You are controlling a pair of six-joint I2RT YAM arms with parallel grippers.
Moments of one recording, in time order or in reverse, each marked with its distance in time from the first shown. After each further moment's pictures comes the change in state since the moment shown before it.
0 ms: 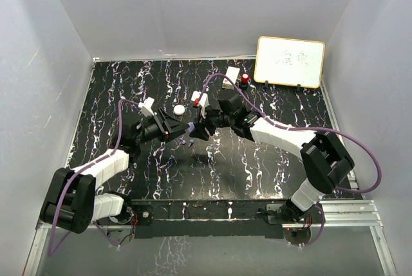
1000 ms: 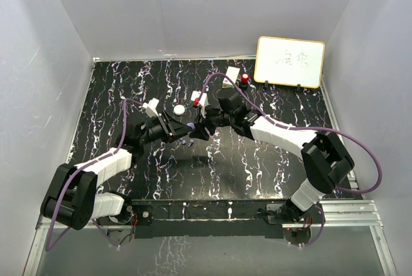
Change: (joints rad) left arm -0.050 0.033 0.009 -0.003 -0.042 0.027; right arm 0.000 0.000 0.020 -0.035 -0.051 -0.017
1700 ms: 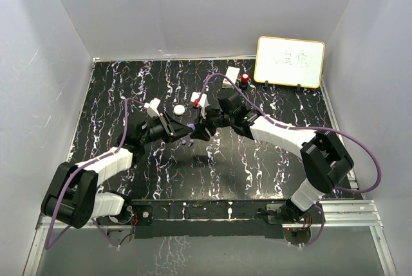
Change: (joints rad) left arm -0.008 0.012 0.008 0.007 0.000 -0.010; right arm -0.001 0.004 0.000 -0.021 0.002 -0.019
